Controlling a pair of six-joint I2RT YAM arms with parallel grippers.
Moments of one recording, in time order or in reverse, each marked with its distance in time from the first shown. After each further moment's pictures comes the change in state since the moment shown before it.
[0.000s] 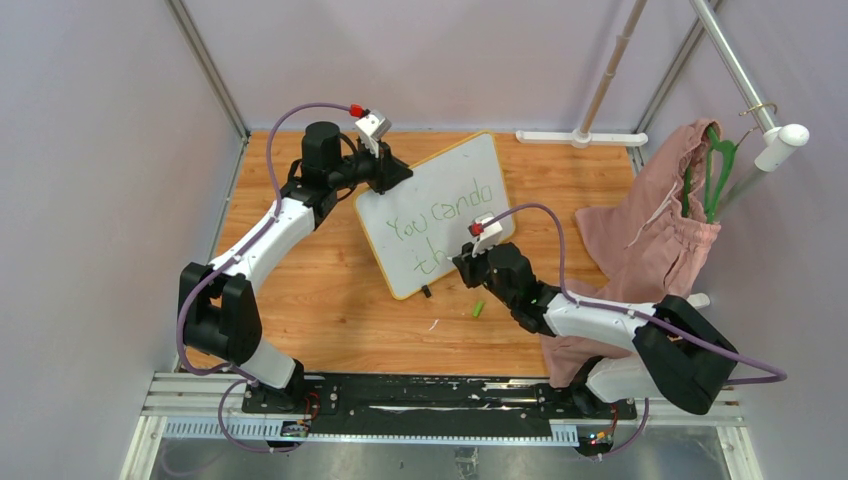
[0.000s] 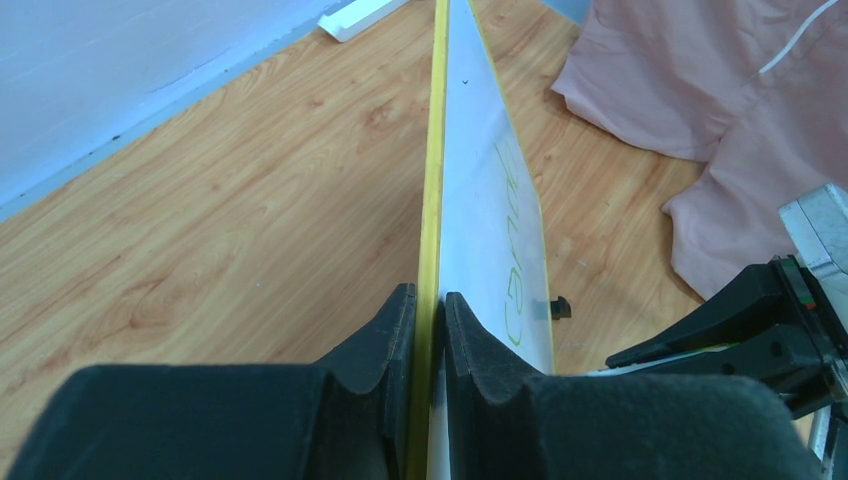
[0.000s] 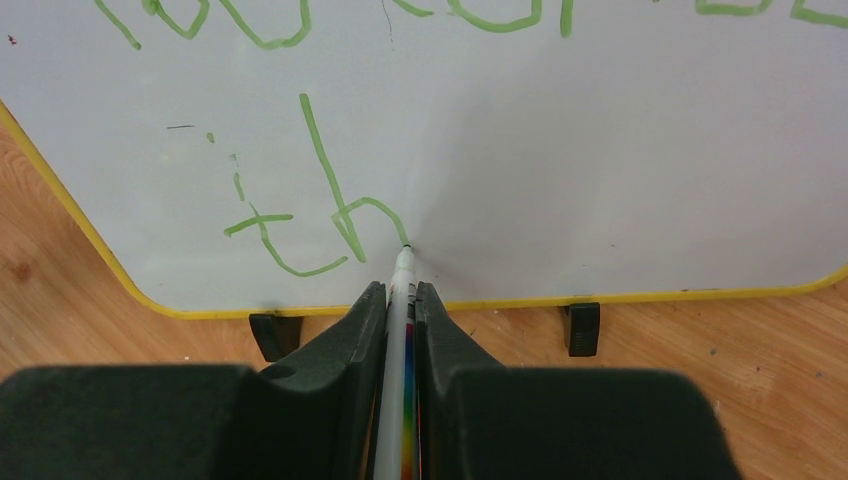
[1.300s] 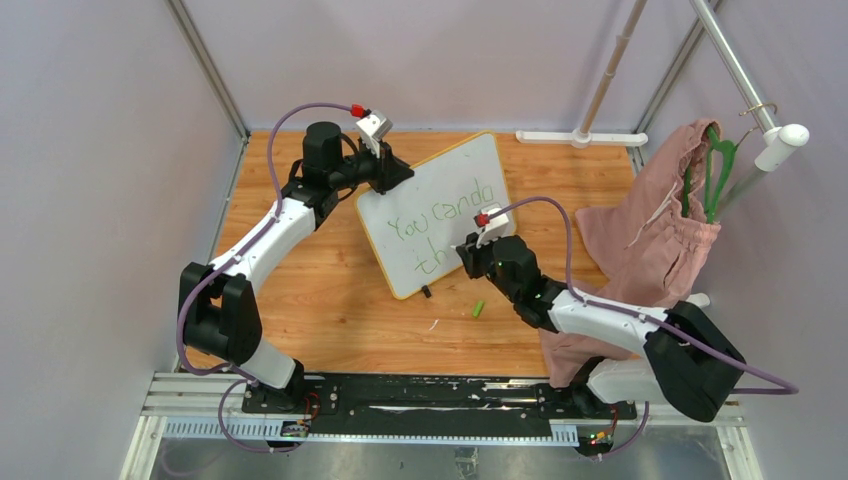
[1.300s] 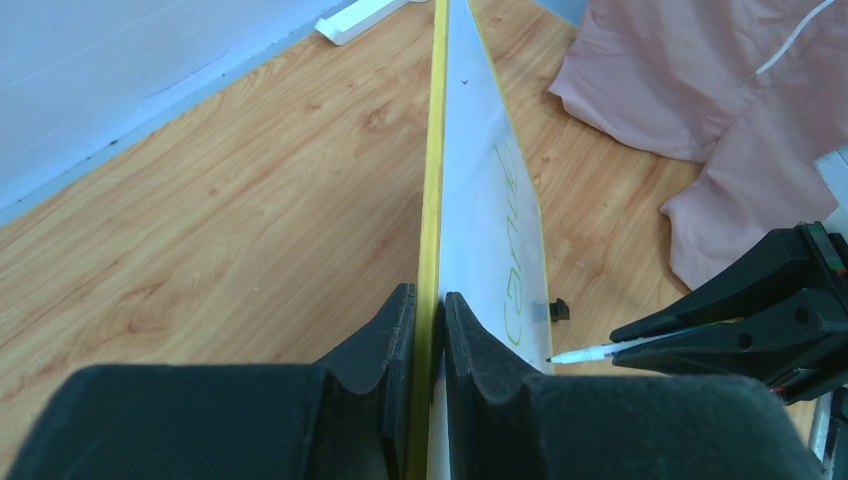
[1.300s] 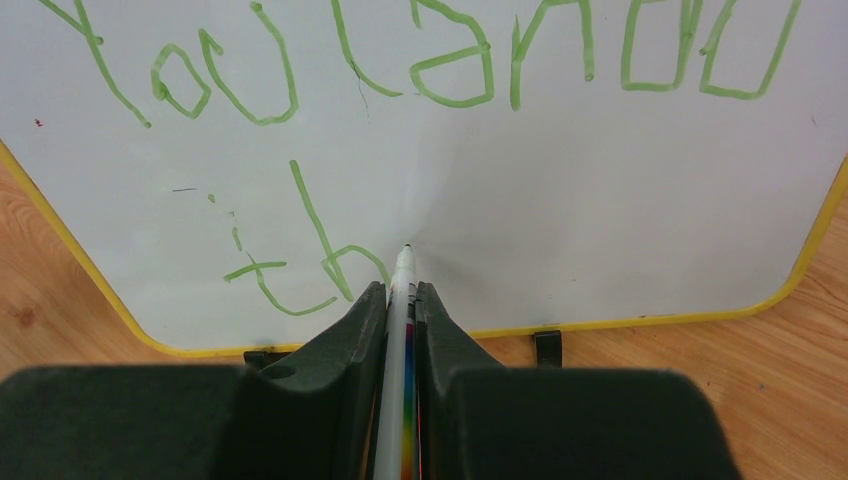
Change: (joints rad) left arm -0.006 0.000 0.000 0.006 -0.001 0.000; right arm -0.026 -0.048 0.033 -0.047 0.024 -0.010
